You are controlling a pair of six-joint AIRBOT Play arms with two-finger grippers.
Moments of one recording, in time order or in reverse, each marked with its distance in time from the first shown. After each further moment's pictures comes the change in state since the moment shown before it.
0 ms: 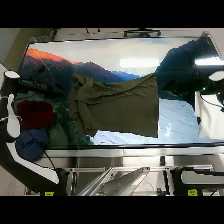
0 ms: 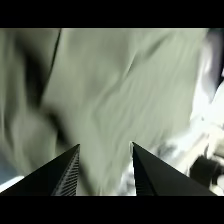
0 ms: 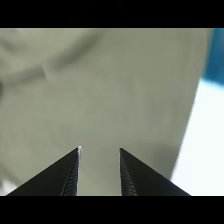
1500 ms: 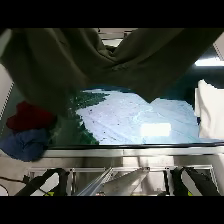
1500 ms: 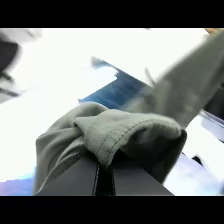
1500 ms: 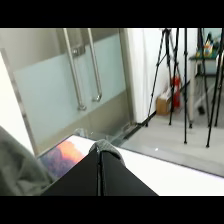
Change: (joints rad) left arm -0.090 0.731 0.415 -0.328 0.207 0.068; right arm -0.018 0.613 0.461 0.370 -0.154 -0.139
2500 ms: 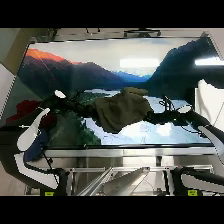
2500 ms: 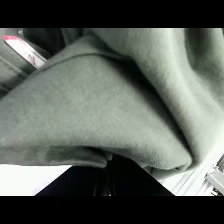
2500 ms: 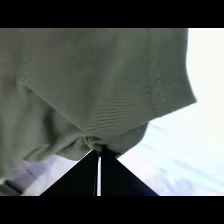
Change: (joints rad) left arm -0.332 -0.602 -0.917 0.296 0.201 0.063; right arm 0.288 -0.527 -1.002 -0.129 -0.197 0.029
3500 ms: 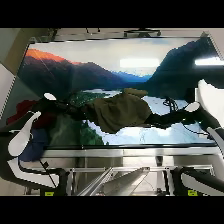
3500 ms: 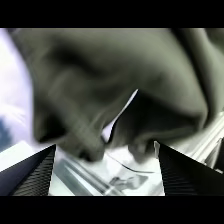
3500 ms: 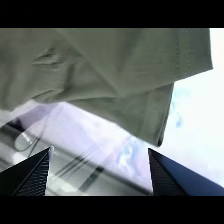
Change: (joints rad) left arm 0.091 0.075 -0.079 0.000 -0.031 -0.008; right arm -0.044 0.112 0.027 -0.254 0.246 0.173
